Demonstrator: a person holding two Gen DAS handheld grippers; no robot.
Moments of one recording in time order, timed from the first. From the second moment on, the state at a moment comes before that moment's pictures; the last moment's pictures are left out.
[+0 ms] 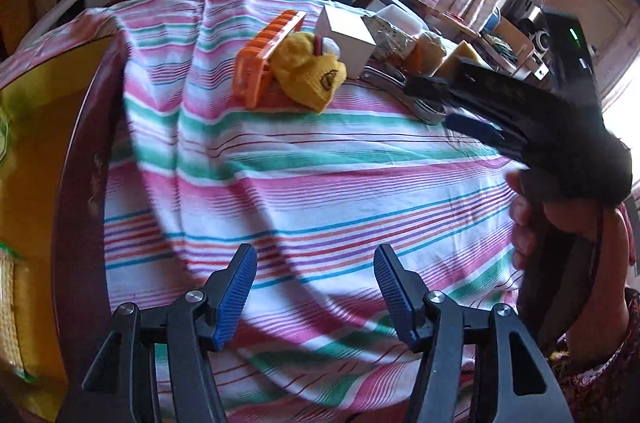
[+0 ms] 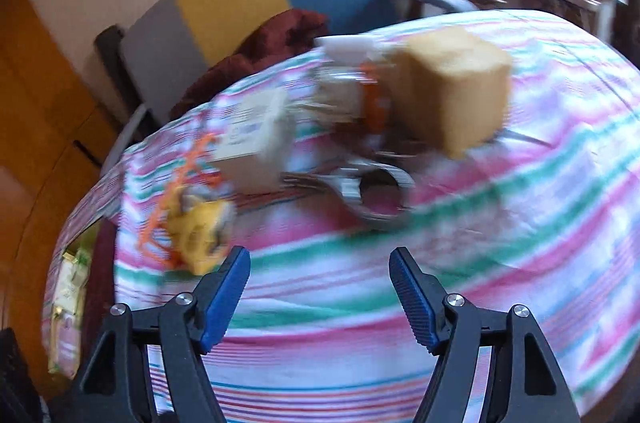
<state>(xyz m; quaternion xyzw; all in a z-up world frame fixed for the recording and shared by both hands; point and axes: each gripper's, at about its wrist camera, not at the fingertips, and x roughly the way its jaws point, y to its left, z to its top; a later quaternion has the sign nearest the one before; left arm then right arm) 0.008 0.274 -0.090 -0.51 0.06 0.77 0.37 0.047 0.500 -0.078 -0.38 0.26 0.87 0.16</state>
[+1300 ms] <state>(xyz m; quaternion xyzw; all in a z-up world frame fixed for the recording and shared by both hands) -0.088 0.346 -0.060 -0.46 0.12 0.82 0.33 0.050 0.471 -0.106 -0.35 0.28 0.88 0.16</state>
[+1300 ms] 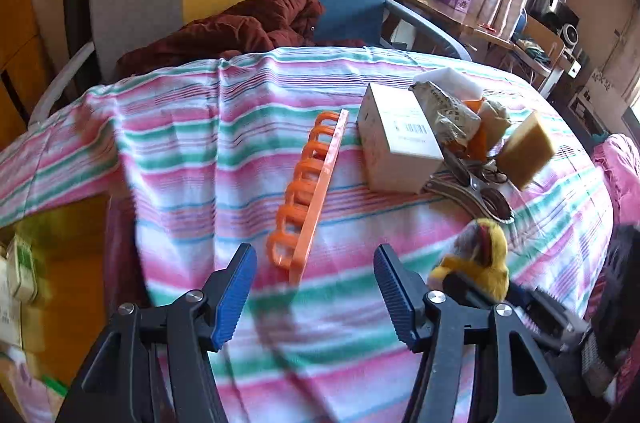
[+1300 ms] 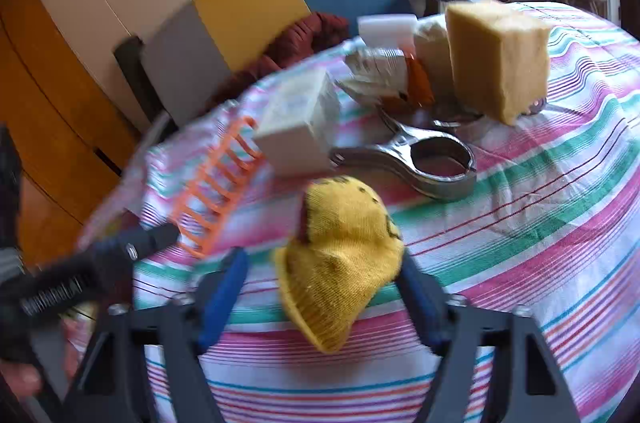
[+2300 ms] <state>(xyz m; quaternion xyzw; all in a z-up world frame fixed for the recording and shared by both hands) 0.006 0.284 -0.092 -0.48 0.12 0.79 0.37 0.066 0.463 -0.124 -0.27 0.24 0.92 0.16</state>
